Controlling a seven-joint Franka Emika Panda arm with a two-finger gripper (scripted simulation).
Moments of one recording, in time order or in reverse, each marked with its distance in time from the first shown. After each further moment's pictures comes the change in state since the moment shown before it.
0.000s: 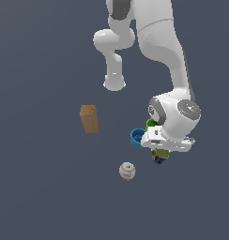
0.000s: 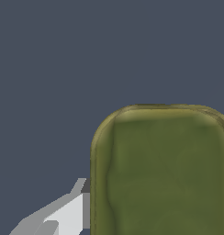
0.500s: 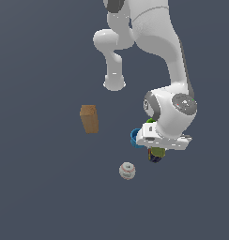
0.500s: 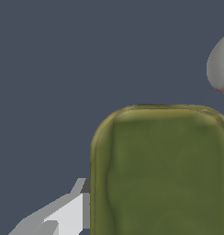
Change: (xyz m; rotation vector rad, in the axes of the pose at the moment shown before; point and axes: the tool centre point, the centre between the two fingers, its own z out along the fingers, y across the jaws) arm 0.008 0.028 -0.028 -0.002 -0.004 -0.001
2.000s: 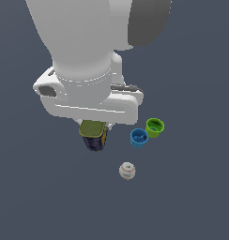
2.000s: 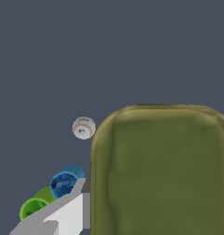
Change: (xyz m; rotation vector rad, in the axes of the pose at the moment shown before) arm 0.090 0.232 -0.260 0.003 0.002 0.002
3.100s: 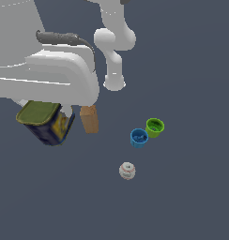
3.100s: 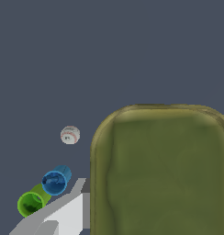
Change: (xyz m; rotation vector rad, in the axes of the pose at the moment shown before) arm 0.035 0.073 -0.083 -0.001 -0.001 0.000
